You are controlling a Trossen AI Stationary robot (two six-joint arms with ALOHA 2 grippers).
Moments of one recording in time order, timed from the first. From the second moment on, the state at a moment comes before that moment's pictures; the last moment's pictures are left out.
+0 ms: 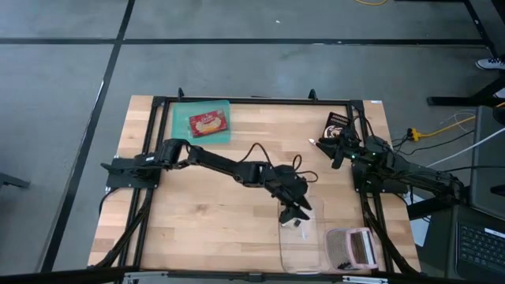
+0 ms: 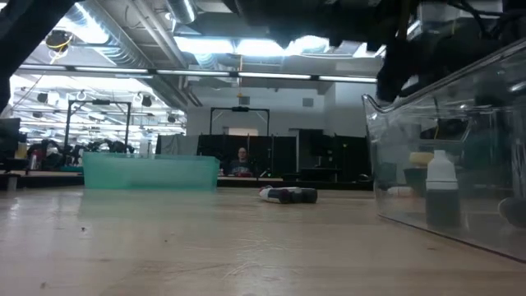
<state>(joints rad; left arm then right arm) -0.14 2.25 1.76 0.14 0.40 -0.41 -0.33 0.10 0.03 -0.02 -0.01 0.52</state>
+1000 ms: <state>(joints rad) 0.07 2.25 1.84 -1.05 0.04 0.51 -0.33 0.10 0.03 0.19 -0.05 0.46</state>
